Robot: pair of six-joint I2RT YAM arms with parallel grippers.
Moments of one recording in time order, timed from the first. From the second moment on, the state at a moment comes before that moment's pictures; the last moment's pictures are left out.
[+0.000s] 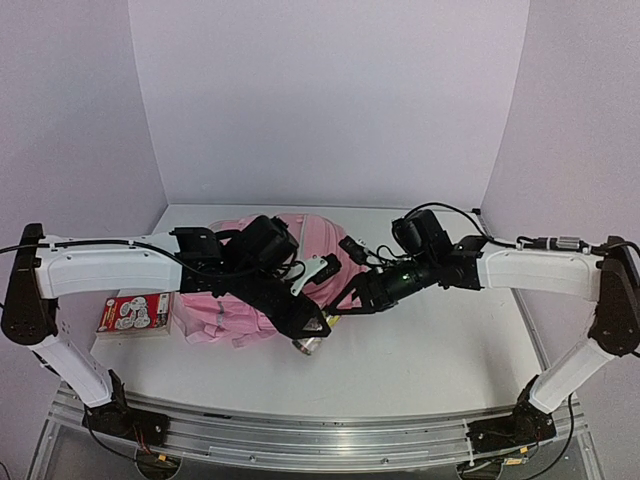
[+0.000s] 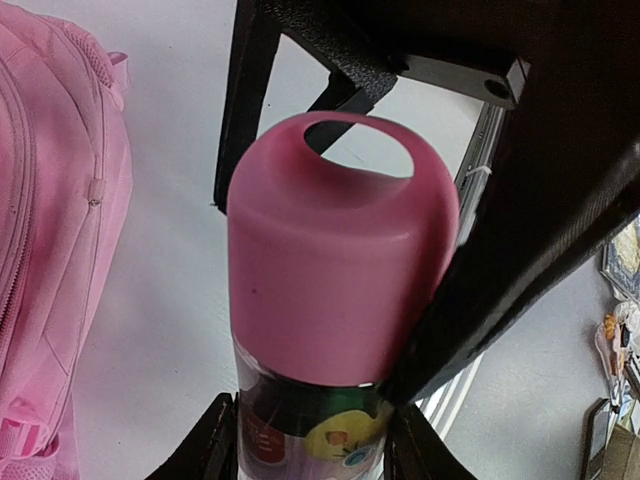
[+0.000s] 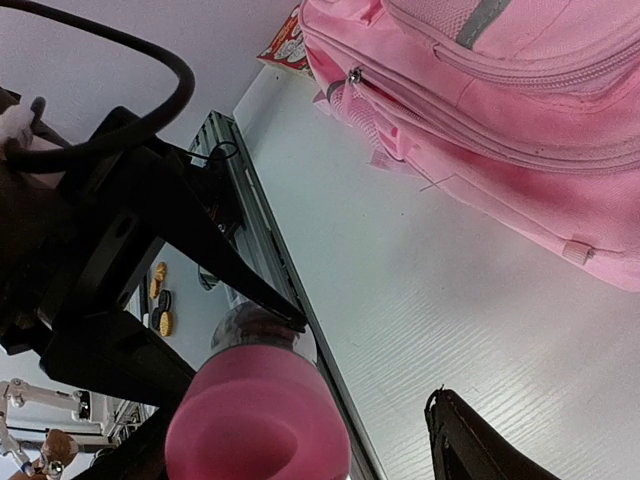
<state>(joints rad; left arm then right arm) -1.10 1.57 1.26 -0.54 0.26 -0.26 0.78 1.54 1.05 -0.25 -0.75 0.40</state>
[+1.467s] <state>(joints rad) -1.05 2.43 2.34 -1.08 -0.71 -0.37 0.72 1.21 0.82 -0.28 0.05 0.68</state>
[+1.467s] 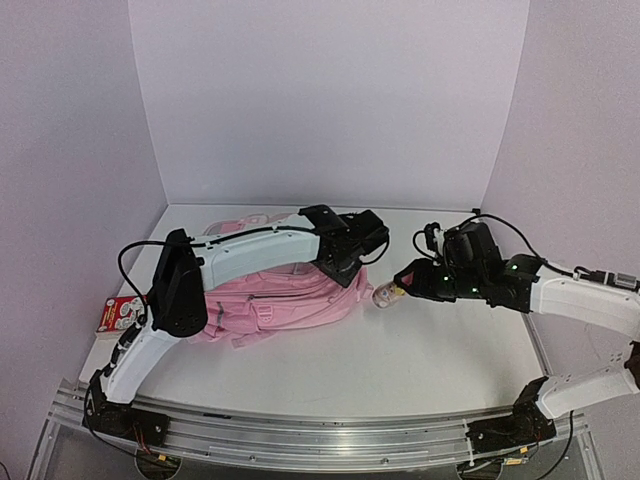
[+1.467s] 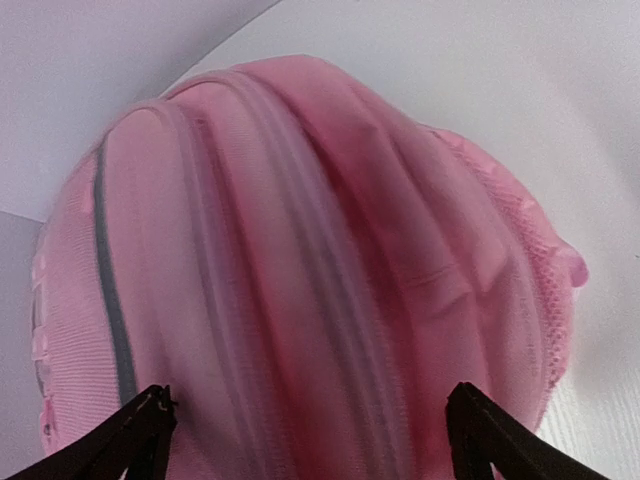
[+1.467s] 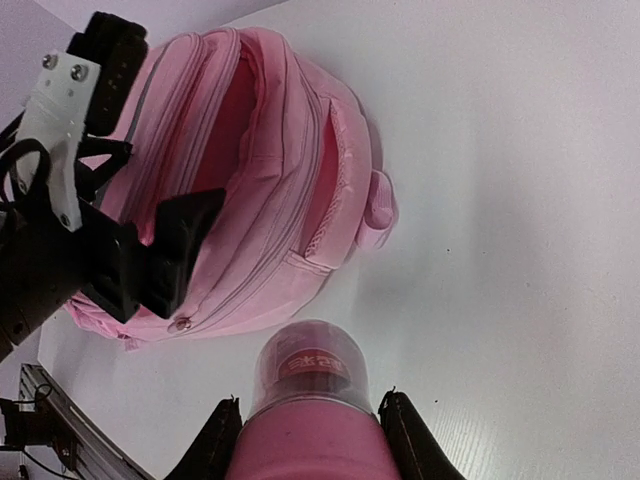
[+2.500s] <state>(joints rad) -0.90 1.86 1.88 -0.87 -0.51 -0.58 0.73 2.05 1.57 0.11 -0.35 0.97</state>
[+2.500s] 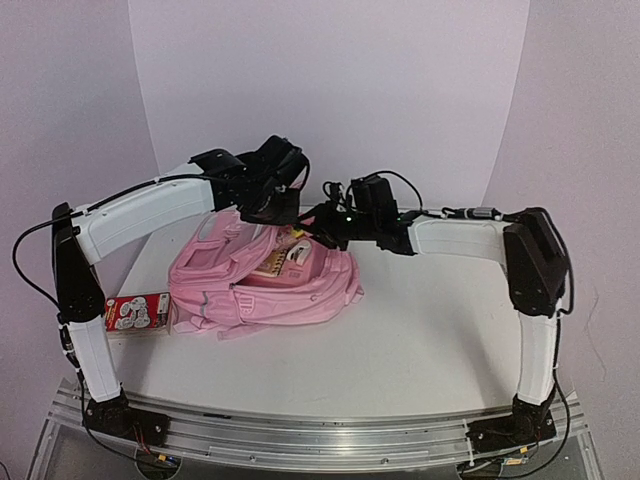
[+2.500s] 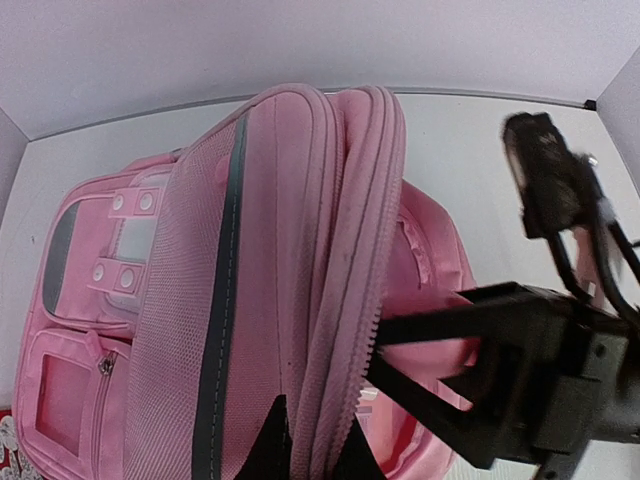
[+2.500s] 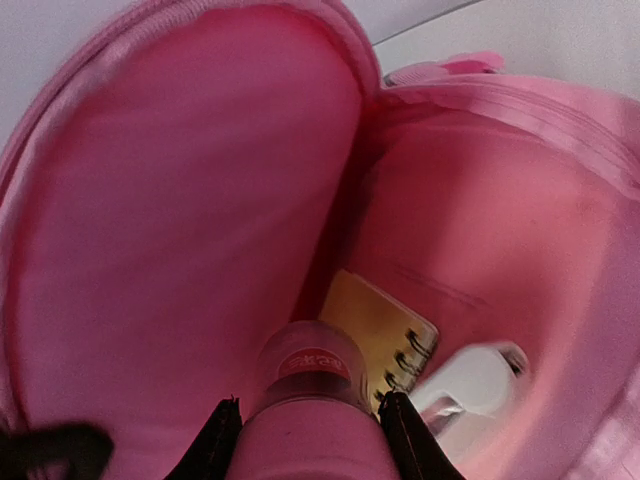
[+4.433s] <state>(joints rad) -0.85 1.81 1.68 -0.63 -0.30 -0.57 0.75 2.14 1.70 -0.29 -0.55 0.45</state>
